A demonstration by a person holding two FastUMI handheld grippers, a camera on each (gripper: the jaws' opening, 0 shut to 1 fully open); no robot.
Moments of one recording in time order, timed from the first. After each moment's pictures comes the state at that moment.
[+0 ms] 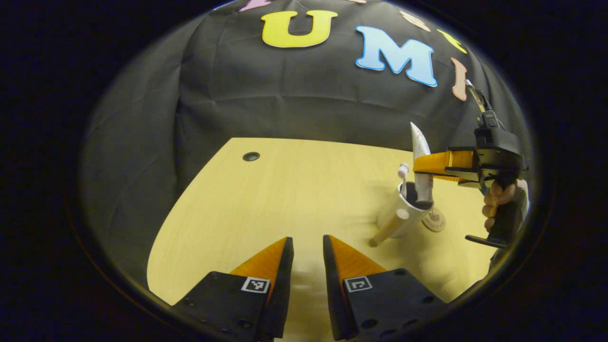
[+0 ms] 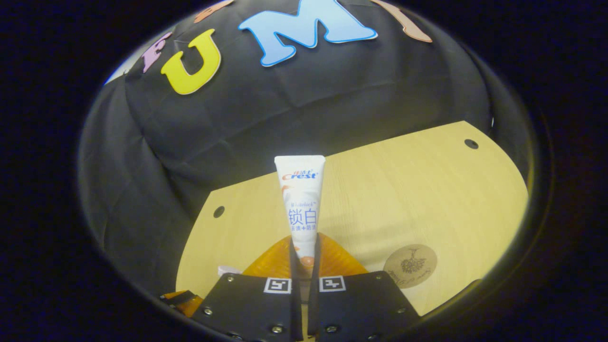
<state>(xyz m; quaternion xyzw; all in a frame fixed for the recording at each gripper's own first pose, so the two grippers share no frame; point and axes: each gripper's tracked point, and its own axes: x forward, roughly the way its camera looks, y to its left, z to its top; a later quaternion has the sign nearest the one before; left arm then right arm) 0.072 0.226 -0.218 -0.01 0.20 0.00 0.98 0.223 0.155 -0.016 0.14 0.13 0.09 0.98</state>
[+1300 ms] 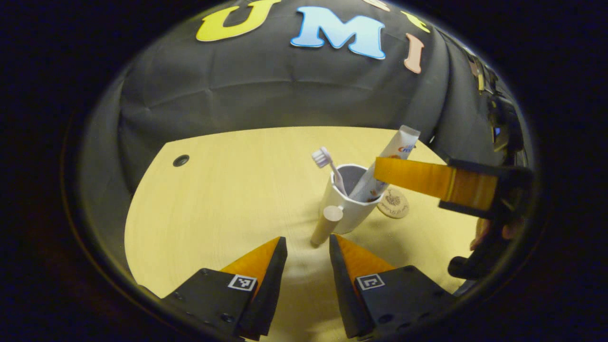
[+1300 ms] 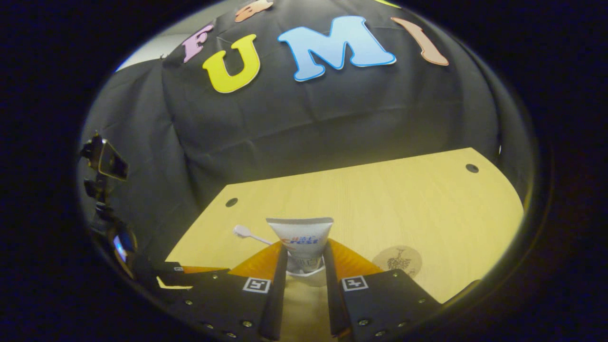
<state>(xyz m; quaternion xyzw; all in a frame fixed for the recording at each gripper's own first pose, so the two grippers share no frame) 0.125 0.083 -0.260 0.06 0.26 -0.16 0.95 0.164 0.149 -0.027 0.08 0.06 0.13 0.99</state>
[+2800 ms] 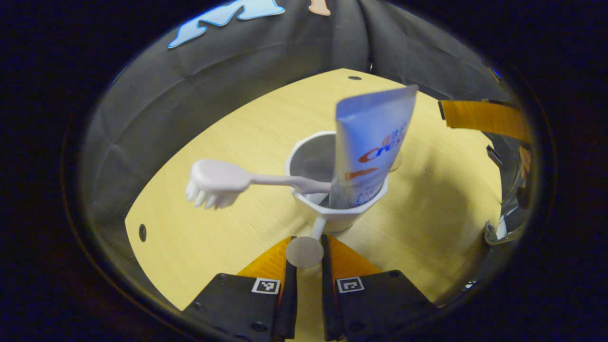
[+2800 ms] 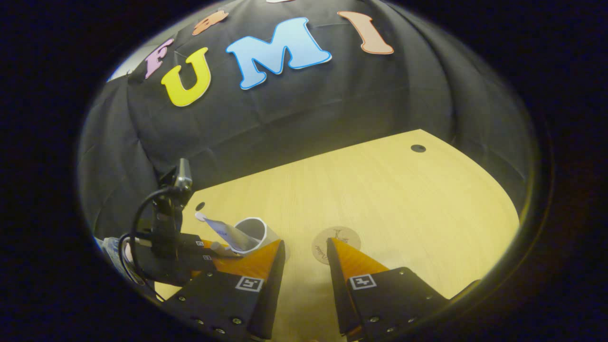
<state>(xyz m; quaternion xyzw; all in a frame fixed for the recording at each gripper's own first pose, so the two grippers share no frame) 0.184 0.063 -0.315 0.30 0.33 -0.29 0.85 0.126 0.046 -0.066 0.14 0.10 0.03 0.98</state>
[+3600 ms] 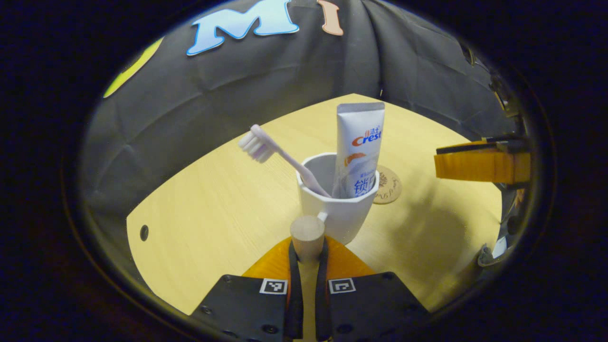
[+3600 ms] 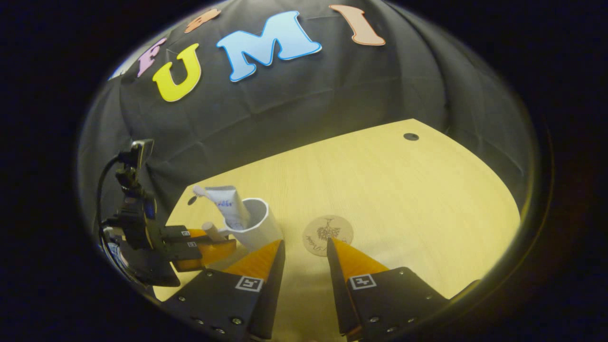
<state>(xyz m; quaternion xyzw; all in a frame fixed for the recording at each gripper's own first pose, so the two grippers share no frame) 0.193 0.031 -0.285 0.25 0.25 -0.28 0.89 0.123 0.043 -0.077 0.15 0.12 0.02 0.98</state>
